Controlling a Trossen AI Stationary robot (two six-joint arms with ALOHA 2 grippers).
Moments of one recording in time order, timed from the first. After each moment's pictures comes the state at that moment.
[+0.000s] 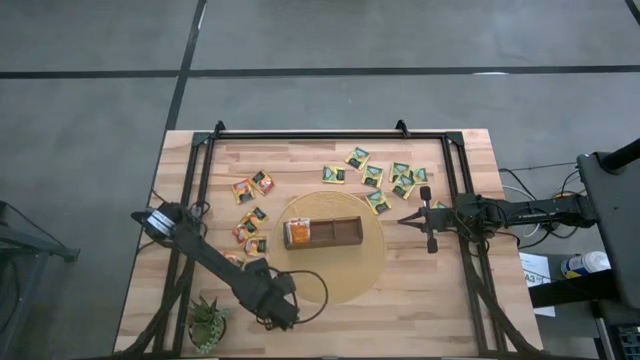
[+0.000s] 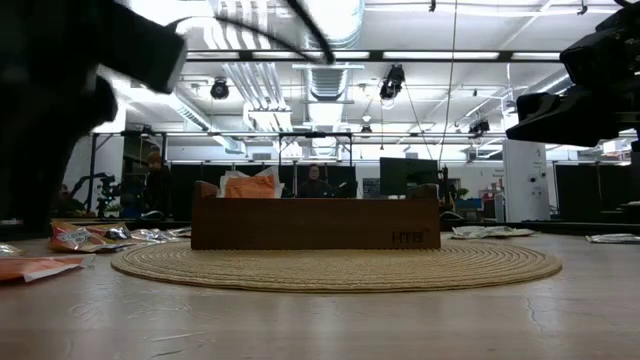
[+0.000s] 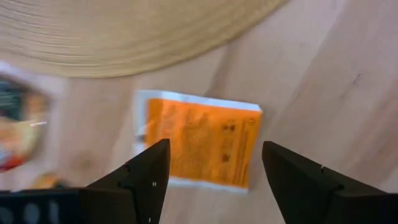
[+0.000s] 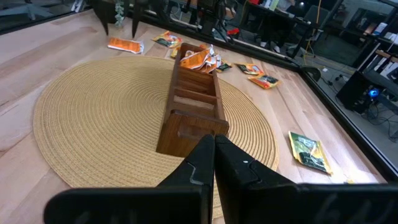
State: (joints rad) left arm -0.63 1.93 1.38 -1.00 -0.07 -1.02; right arm 0.03 0.26 0.01 0.00 0.00 -0.26
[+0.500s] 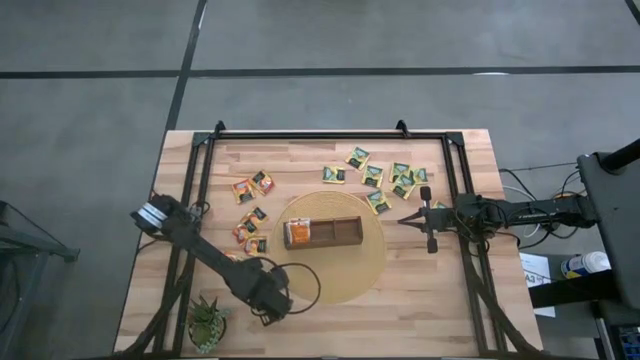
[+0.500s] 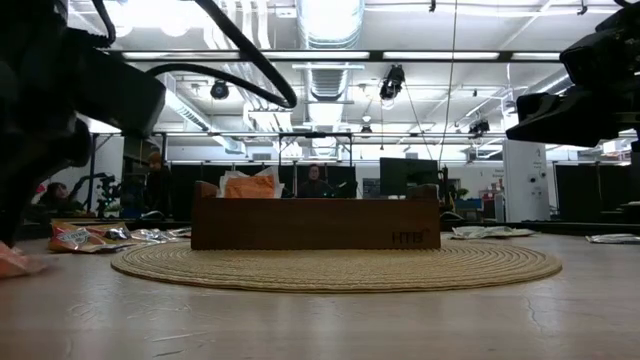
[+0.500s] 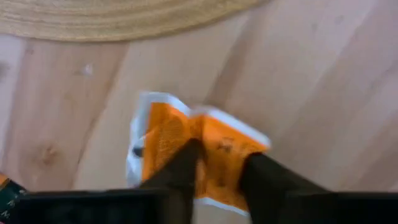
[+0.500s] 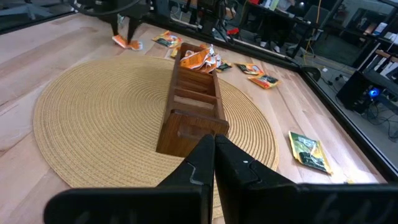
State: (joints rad) left arm -0.62 1.92 1.18 -0.80 0.03 -1.09; right arm 0.03 0.26 0.01 0.01 0.00 -0.26
